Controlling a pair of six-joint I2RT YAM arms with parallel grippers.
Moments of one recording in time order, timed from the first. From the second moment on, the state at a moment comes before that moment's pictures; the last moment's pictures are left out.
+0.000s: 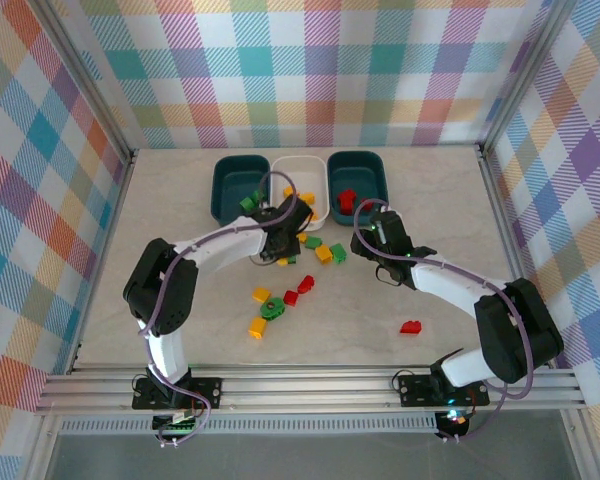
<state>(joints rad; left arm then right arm) -0.69 1.85 1.42 -0.74 -0.29 -0.76 0.49 1.43 0.74 -0.08 0.16 0.60</state>
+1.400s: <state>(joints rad) -0.53 1.32 0.99 -0.53 -0.26 -0.77 0.89 1.54 0.90 -0.28 0.22 0.79</state>
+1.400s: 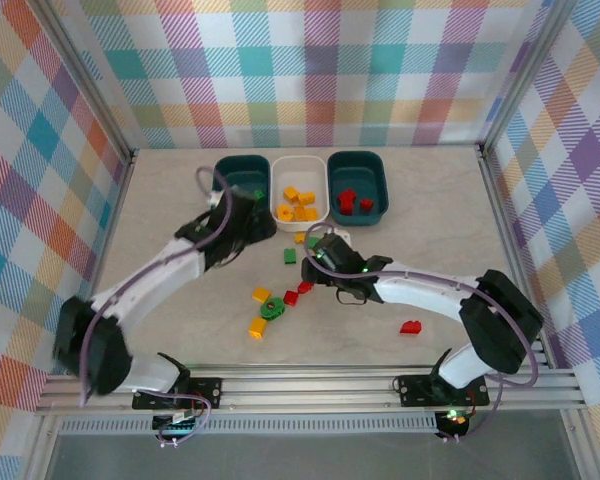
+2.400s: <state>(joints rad) -0.53 0.71 0.49 -0.63 -0.25 -0.91 0.85 1.69 1.09 -0.45 0.34 0.80</state>
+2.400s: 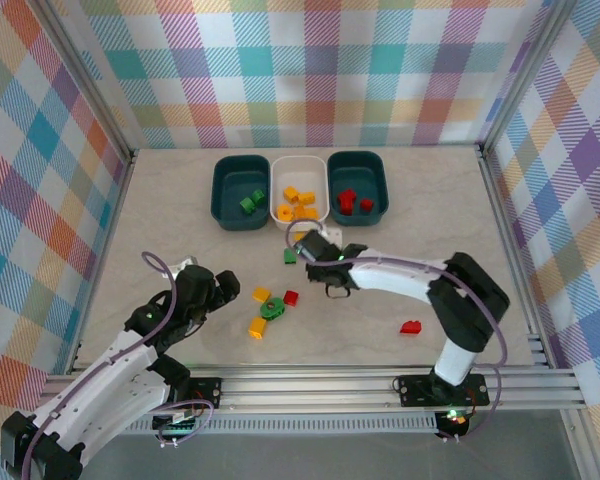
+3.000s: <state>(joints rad) -0.54 0.95 0.61 -0.58 0.01 -0.84 0.31 2.14 1.65 -0.49 0.05 0.44</state>
